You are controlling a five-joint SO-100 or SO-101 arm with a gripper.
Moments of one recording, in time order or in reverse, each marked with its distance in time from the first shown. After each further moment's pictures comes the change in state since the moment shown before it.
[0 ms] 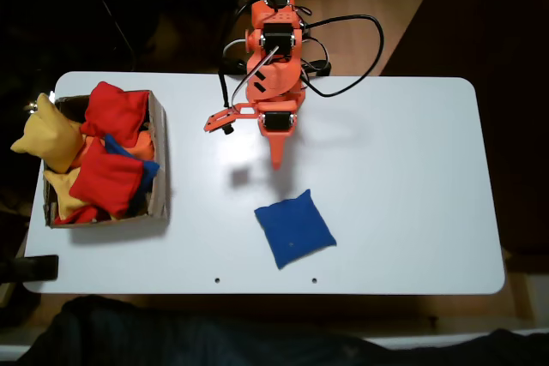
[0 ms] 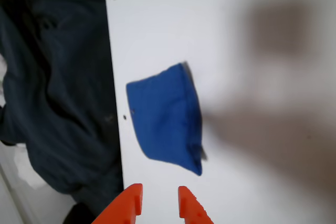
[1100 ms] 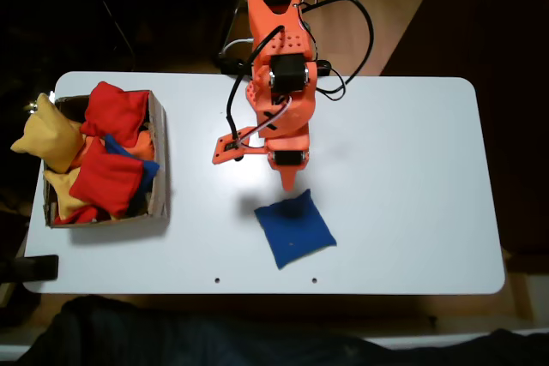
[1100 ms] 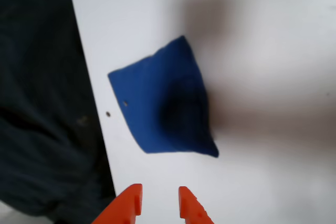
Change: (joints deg) arm -6.1 -43.0 -26.5 -2.5 8.4
